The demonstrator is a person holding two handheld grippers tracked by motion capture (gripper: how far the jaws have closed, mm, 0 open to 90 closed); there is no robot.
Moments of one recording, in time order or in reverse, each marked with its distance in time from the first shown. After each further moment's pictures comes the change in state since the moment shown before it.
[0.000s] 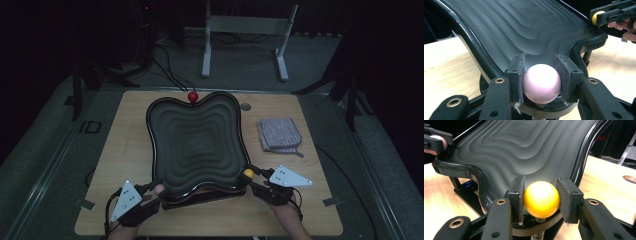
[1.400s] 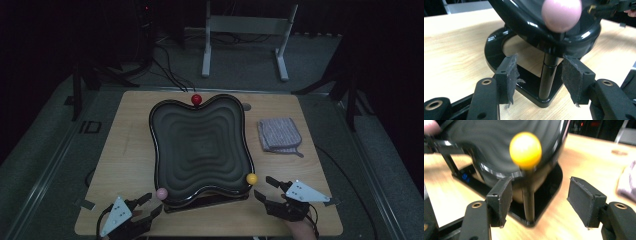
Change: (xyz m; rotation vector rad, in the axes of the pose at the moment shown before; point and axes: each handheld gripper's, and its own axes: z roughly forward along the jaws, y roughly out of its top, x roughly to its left) left arm 0.003 -0.049 -0.019 0.061 -0.018 -0.048; right arm -0.002 -0.035 -0.041 0.056 -0.043 0.067
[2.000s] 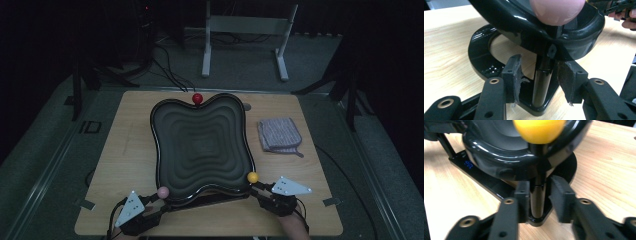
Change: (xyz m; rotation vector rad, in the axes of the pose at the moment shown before) left arm -0.001 0.002 0.029 0.026 -0.069 0.020; right arm -0.004 -0.011 0.034 0.100 0.054 -0.026
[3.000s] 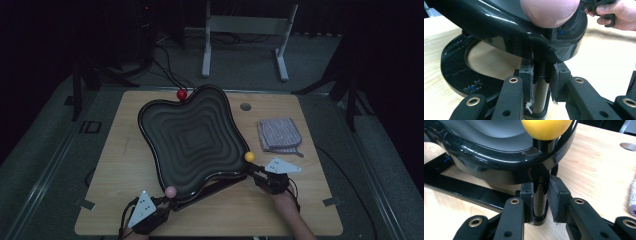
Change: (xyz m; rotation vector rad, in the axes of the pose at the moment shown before) left arm -0.016 0.004 0.019 -0.032 0.005 0.028; right arm -0.038 0.021 0.041 0.001 -0.057 -0.004
